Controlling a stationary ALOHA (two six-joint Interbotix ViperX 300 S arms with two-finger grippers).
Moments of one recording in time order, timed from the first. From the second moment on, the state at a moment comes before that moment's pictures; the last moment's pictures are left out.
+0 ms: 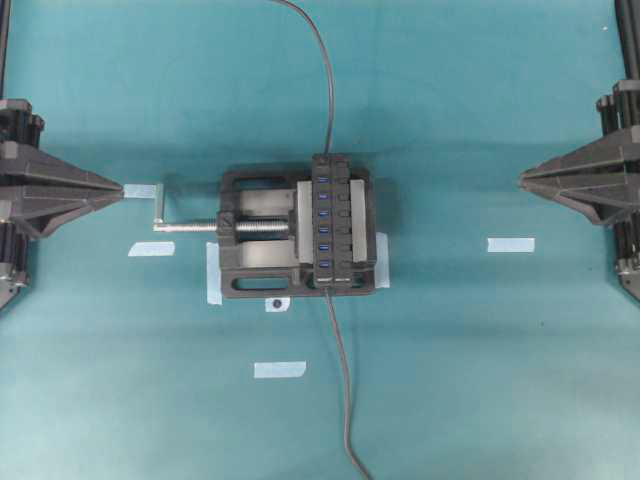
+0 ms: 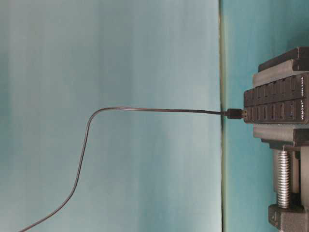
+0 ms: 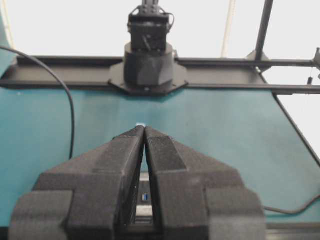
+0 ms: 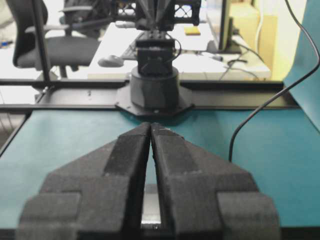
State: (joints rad) left arm 0.00 -0.96 1.19 0.00 -0.29 0.00; right arm 0.00 -0.97 1.17 0.00 -0.29 0.01
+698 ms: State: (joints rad) left arm 0.00 -0.98 1.14 0.01 -0.13 -0.03; right arm -0.08 -1.00 1.13 0.09 -0.03 0.15
